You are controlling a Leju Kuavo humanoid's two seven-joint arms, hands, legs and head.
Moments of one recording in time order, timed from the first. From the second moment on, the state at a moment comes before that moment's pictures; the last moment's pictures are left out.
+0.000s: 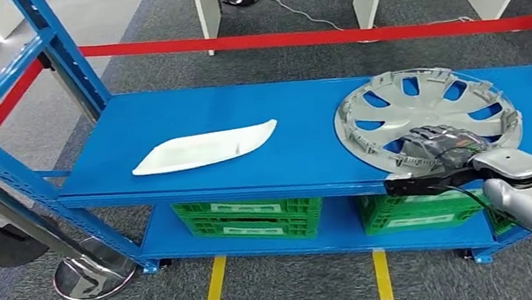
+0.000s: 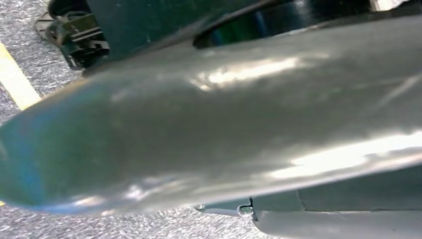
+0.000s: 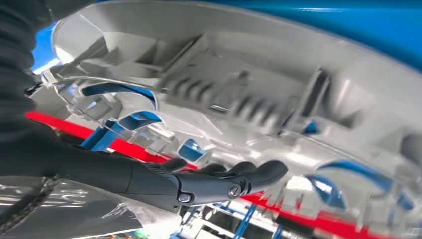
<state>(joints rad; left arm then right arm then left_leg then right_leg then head) -0.09 -0.23 0.89 -0.22 -1.19 0.25 -0.27 -0.92 -0.24 0.99 -0.58 0.72 -0.13 -0.08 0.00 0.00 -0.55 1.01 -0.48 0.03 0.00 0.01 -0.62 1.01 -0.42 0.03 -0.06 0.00</state>
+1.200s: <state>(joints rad) -0.09 -0.22 0.91 -0.22 -1.22 0.25 -0.27 -1.07 -0.52 1.09 -0.89 0.33 0.50 -0.09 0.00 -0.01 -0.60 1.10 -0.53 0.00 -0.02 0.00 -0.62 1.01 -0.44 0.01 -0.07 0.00</state>
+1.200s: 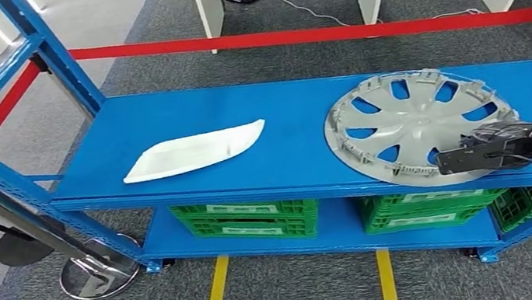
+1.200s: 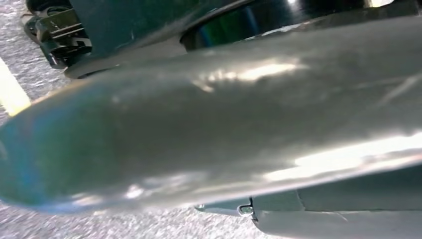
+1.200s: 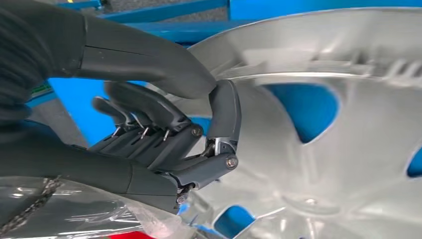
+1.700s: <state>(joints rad) -0.09 -0.23 0.92 -0.22 -1.22 0.26 -0.27 -1.00 -0.50 1.16 -0.87 0.41 0.13 -0.11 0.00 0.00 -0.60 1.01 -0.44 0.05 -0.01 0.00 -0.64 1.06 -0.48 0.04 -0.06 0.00</state>
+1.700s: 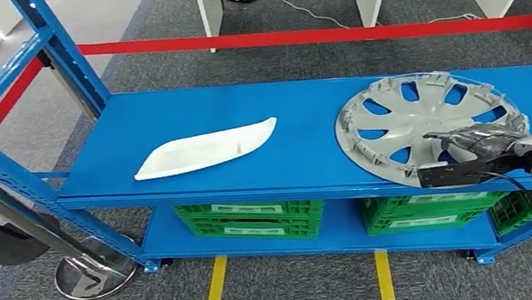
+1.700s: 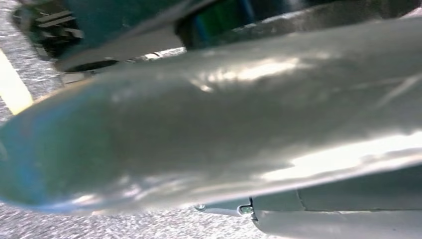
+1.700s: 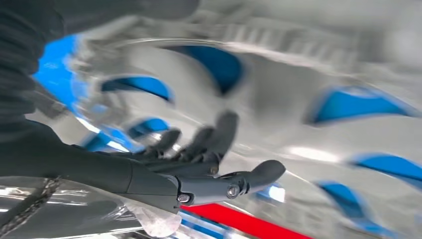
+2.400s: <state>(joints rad) -0.09 -0.23 0.92 -0.22 -1.24 0.26 -0.27 -0.93 -0.47 1.10 -0.85 0.50 0.18 -0.12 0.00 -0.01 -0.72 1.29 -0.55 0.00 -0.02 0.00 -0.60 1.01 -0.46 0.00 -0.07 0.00</state>
